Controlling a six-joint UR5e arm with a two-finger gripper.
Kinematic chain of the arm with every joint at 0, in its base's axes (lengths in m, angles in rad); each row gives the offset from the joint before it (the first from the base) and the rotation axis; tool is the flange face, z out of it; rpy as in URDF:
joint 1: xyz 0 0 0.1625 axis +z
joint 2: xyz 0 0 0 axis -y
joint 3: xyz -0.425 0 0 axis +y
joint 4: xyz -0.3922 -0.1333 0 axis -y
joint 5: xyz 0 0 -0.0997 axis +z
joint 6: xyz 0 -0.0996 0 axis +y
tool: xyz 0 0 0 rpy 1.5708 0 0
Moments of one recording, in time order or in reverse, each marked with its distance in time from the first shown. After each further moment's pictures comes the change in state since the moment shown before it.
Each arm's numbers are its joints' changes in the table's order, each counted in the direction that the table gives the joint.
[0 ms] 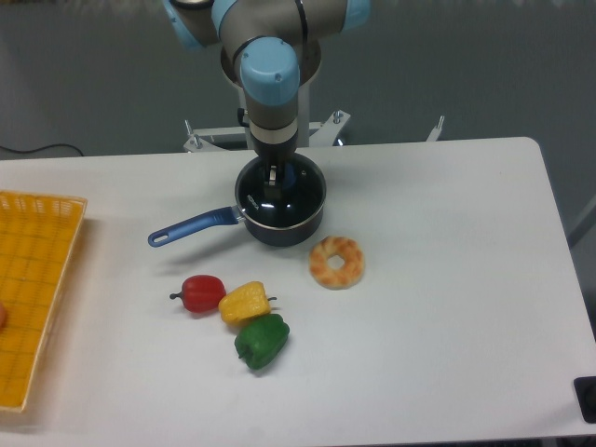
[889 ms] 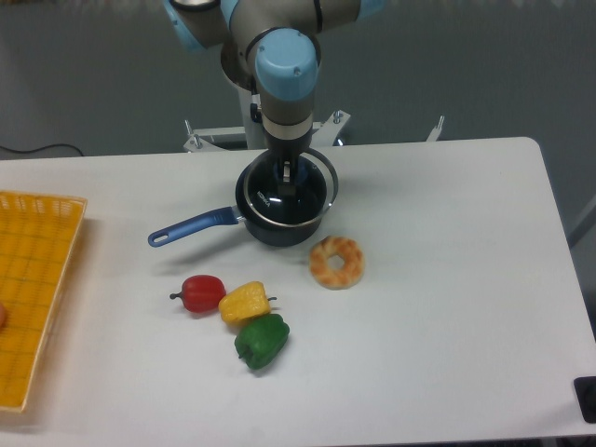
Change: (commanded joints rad) arm 0.055 -0.024 -0.117 -0.117 0.002 0.005
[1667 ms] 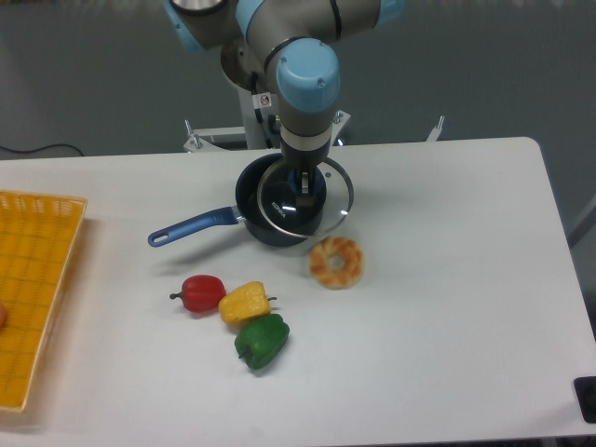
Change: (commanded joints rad) arm 0.020 -0.074 -0.081 -0.025 -0.002 0.006
